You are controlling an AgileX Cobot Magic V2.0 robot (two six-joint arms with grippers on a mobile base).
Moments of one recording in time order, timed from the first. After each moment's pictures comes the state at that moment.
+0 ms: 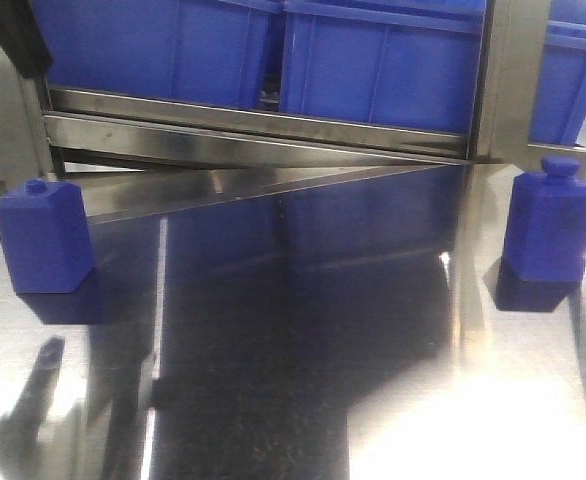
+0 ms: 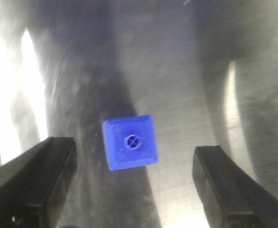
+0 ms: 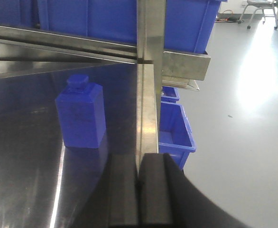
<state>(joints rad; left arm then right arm) -0.26 1.47 -1.32 -0.13 1.01 -0.11 0.04 -0.01 0.03 -0.03 0.18 0.07</state>
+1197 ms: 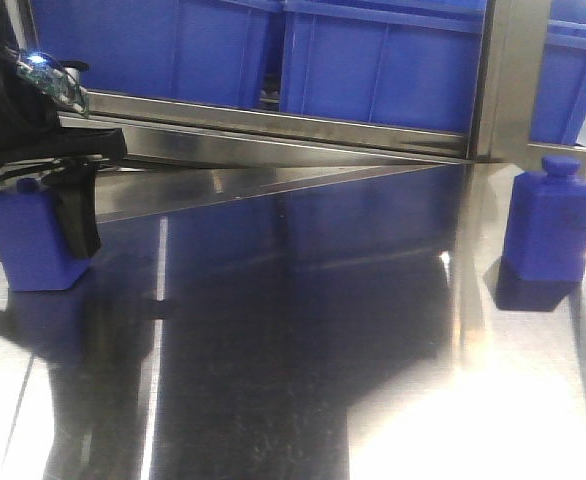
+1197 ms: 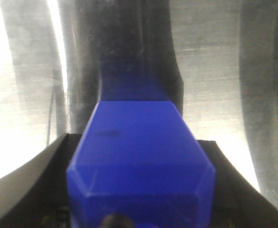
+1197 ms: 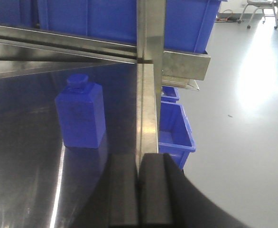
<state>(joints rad) -0.29 1.83 -1.36 -0.10 1.06 -0.19 0.04 -0.01 0.03 -0.03 0.18 0.07</state>
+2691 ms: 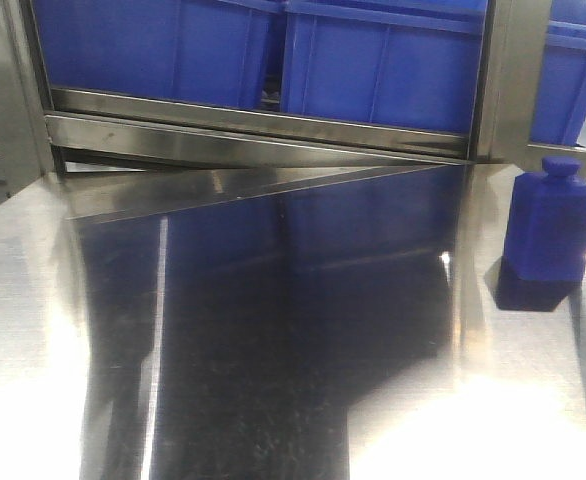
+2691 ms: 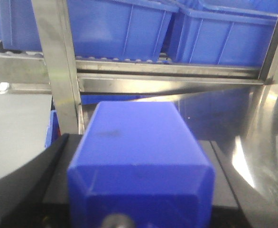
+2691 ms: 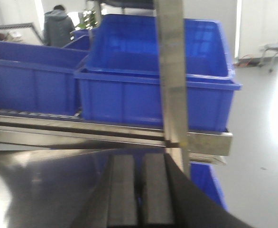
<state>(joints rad) -0.29 0.31 -0.55 0.11 0.51 -0.14 0.13 0.21 -0.46 0.04 0.30 0.10</state>
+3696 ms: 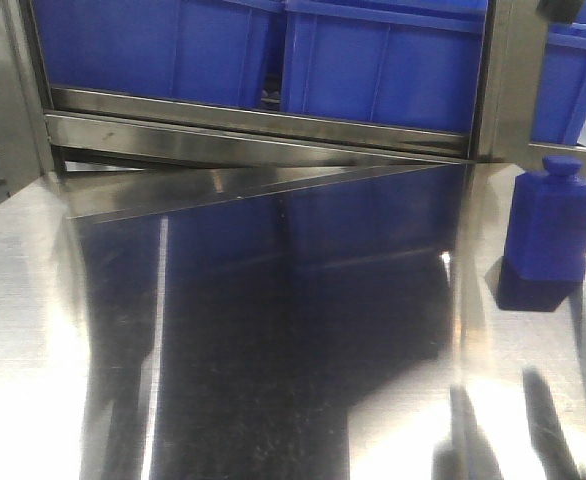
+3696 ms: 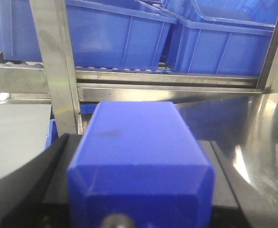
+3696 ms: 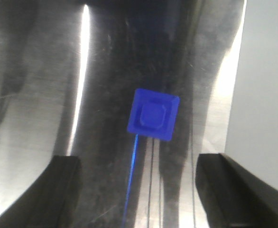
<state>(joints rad) -0.29 0.31 -0.55 0.11 0.48 -0.14 0.23 1.49 -1.46 0.03 1.20 0.15</state>
